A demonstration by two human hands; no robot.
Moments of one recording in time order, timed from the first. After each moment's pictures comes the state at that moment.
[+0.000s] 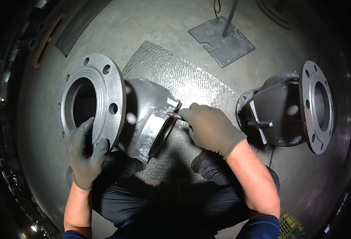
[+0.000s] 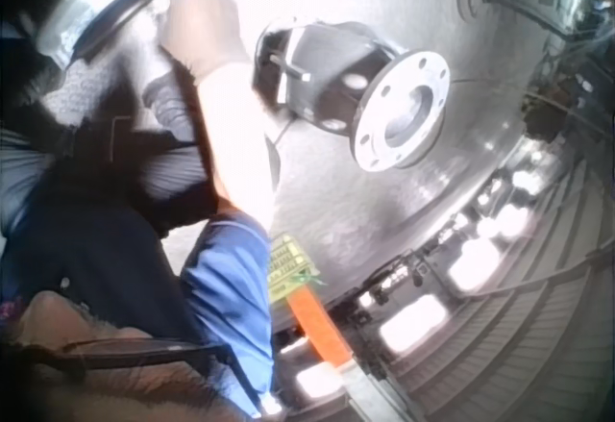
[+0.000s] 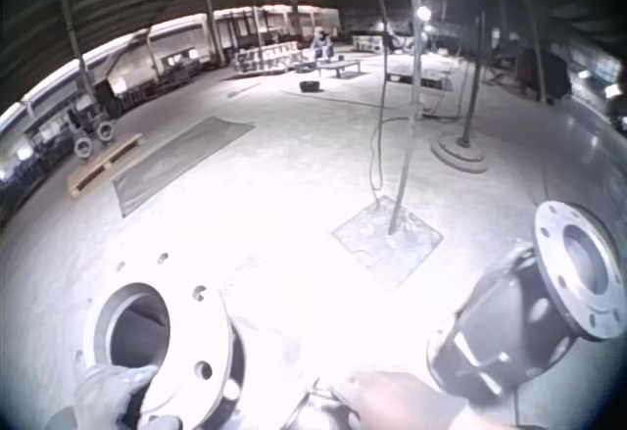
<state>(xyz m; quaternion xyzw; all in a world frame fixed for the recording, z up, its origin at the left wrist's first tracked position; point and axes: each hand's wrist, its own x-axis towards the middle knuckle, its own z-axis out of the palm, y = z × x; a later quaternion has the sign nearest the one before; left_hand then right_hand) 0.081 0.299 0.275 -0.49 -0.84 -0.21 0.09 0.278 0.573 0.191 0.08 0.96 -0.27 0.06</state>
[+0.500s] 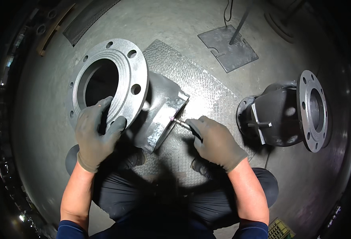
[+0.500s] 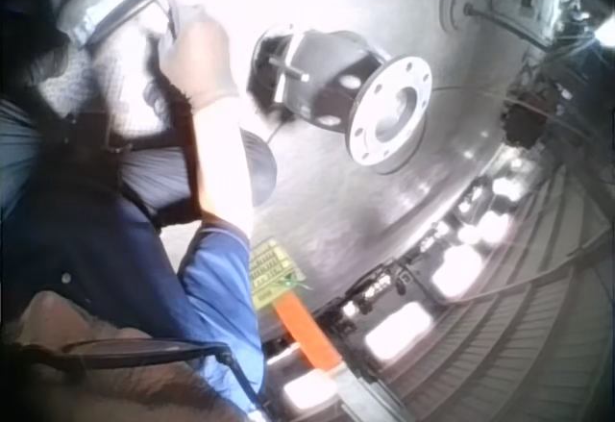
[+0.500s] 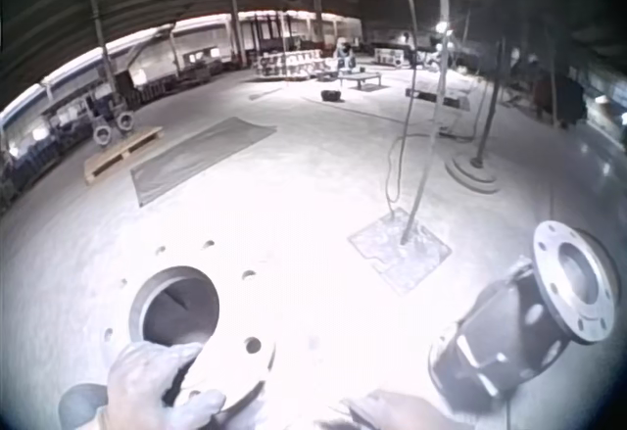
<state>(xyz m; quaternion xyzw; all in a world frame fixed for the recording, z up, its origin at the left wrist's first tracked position) 0.084 0.300 0.276 -0.49 -0.84 -0.23 0.08 0.308 0.528 0.205 0.15 0.92 -0.37 0.02</state>
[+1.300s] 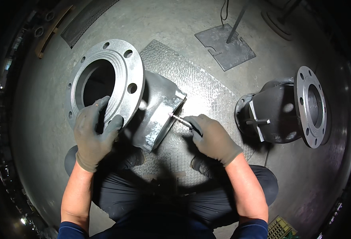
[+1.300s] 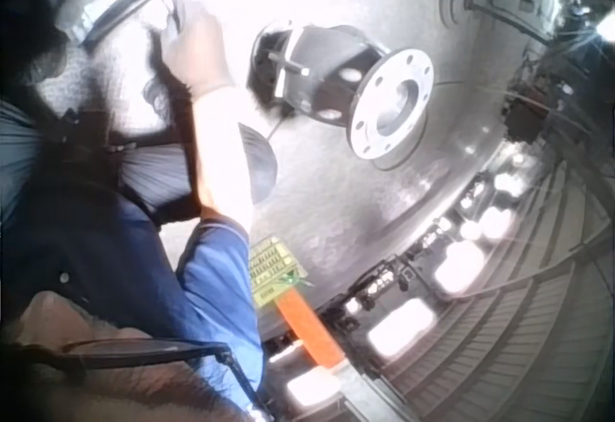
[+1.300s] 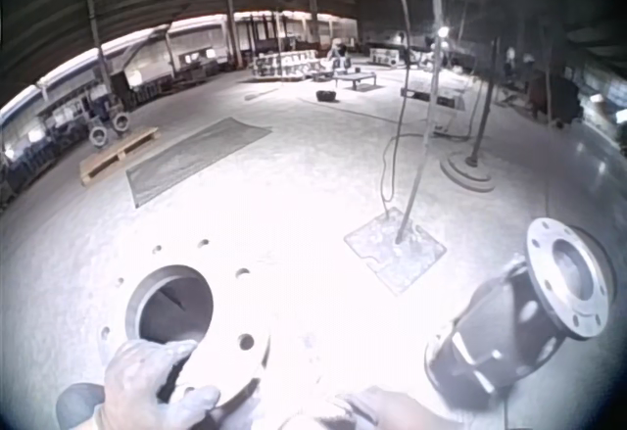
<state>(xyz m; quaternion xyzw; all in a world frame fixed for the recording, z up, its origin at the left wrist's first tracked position) 0.083 0.300 0.276 -0.49 -0.84 -0.23 0.08 0.313 0.530 0.167 0.15 0.88 -0.44 -0.04</state>
